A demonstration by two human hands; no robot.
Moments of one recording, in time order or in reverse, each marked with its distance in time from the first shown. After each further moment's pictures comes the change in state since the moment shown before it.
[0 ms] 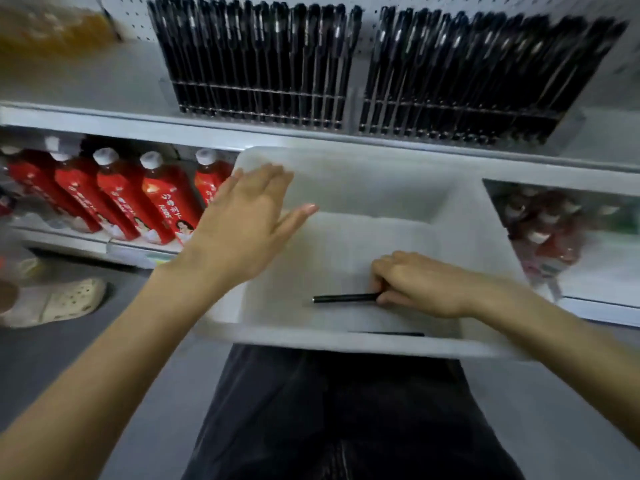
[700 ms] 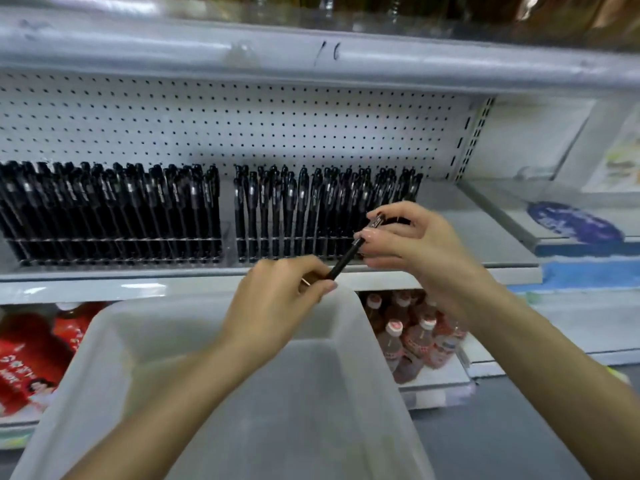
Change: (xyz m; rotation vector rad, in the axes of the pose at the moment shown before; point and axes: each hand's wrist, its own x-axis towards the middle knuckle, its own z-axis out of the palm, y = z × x) left_hand 0.124 0.133 0.009 -0.554 0.105 0.223; right_hand -0.073 0.091 -0.130 1.300 1.034 0.252
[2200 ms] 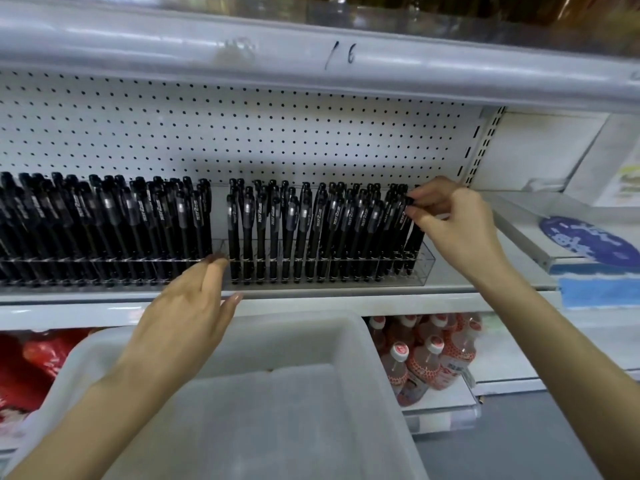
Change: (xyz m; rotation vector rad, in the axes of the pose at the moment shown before) left_hand 0.011 -0.092 -0.030 0.669 0.043 0.030; right_hand 0.083 0.009 -0.041 -0.775 0.334 -0.260
